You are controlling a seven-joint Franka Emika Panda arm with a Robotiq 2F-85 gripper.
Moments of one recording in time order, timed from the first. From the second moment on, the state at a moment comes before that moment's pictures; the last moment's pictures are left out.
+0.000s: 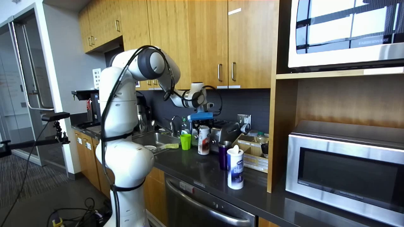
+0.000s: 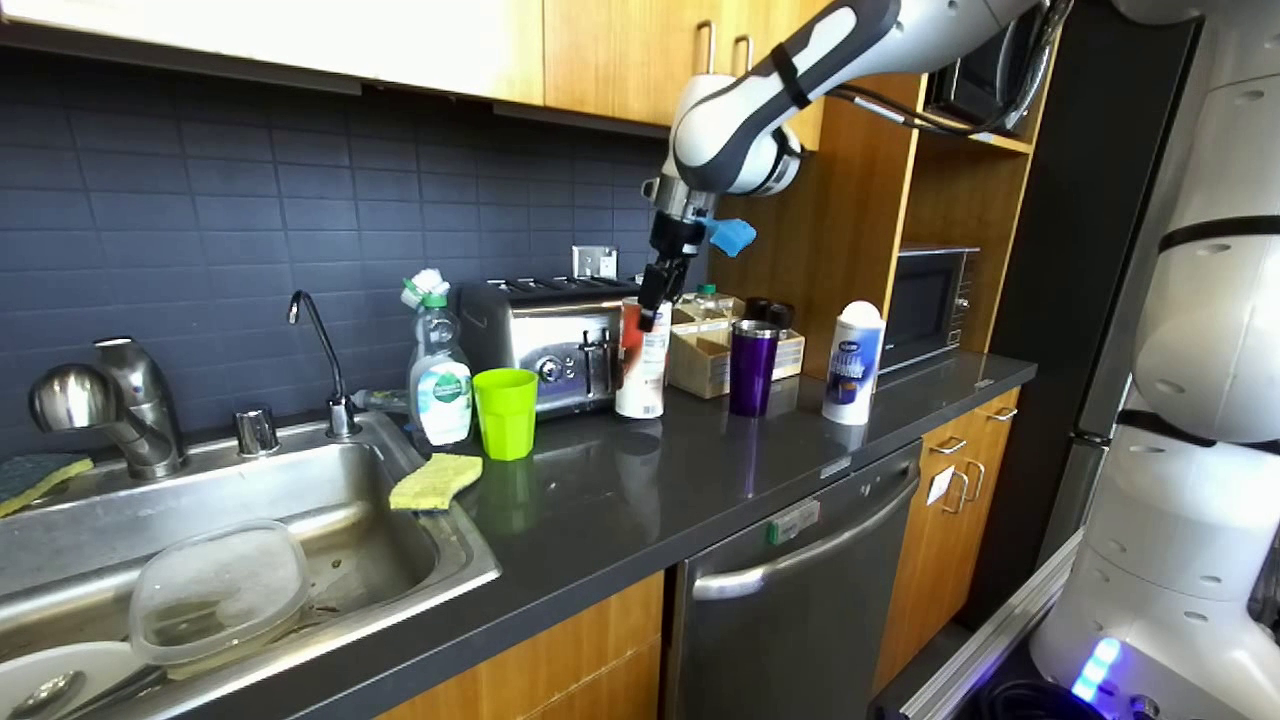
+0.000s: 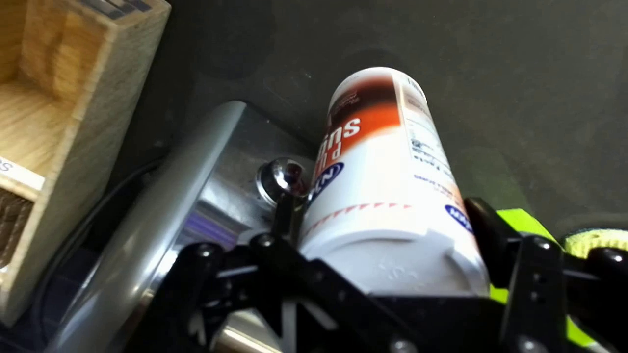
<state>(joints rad) 0.08 0.02 0.12 -2.15 0.02 2.44 -0.41</state>
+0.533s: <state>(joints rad) 0.07 -0.06 0.07 -2.19 0.03 2.42 -0.40</state>
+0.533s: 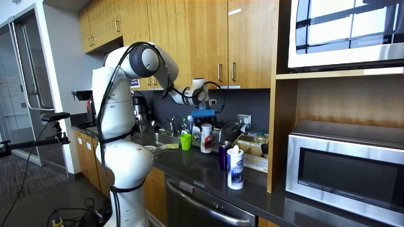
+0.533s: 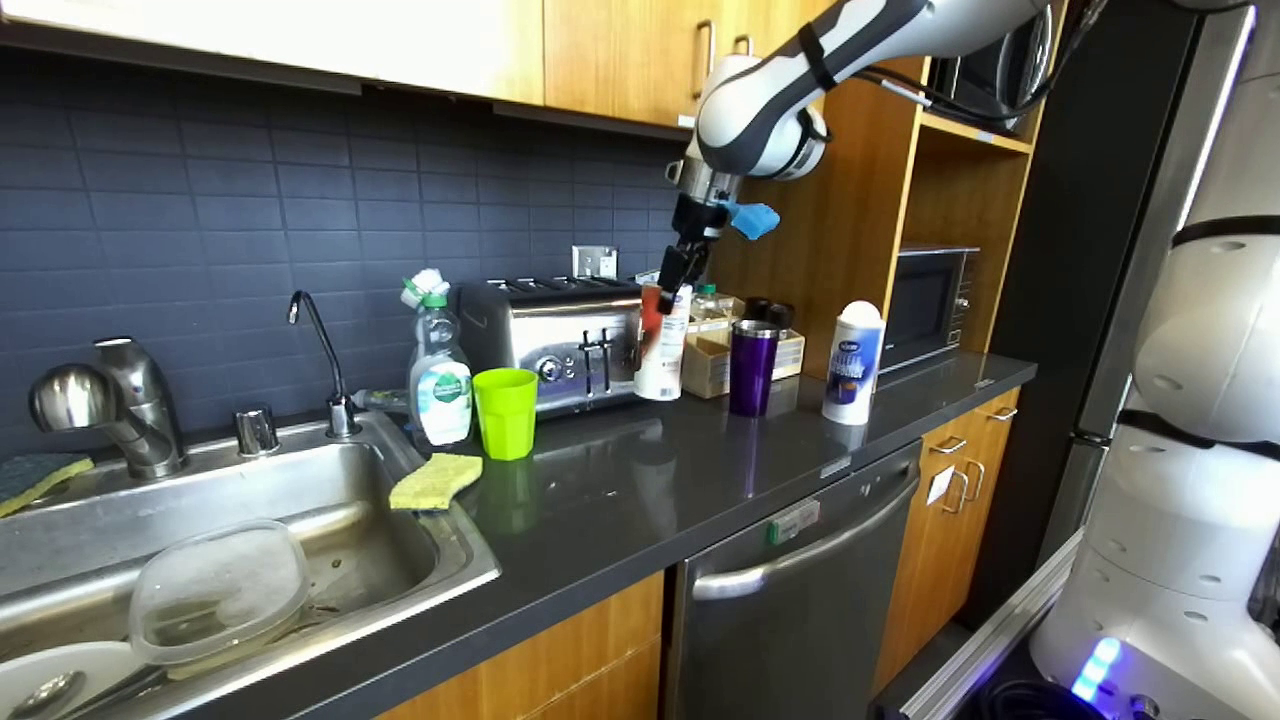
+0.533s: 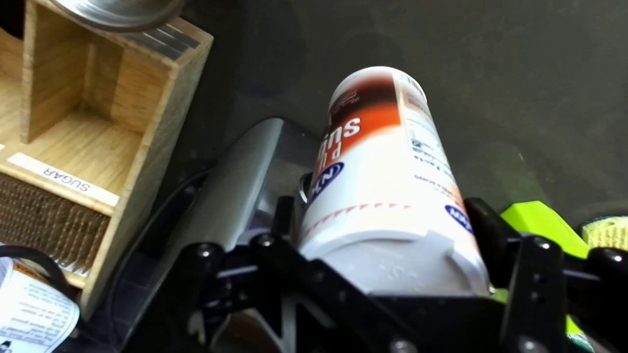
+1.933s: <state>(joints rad) 0.04 -0.11 0.00 -2.18 -0.02 2.44 -0.41</state>
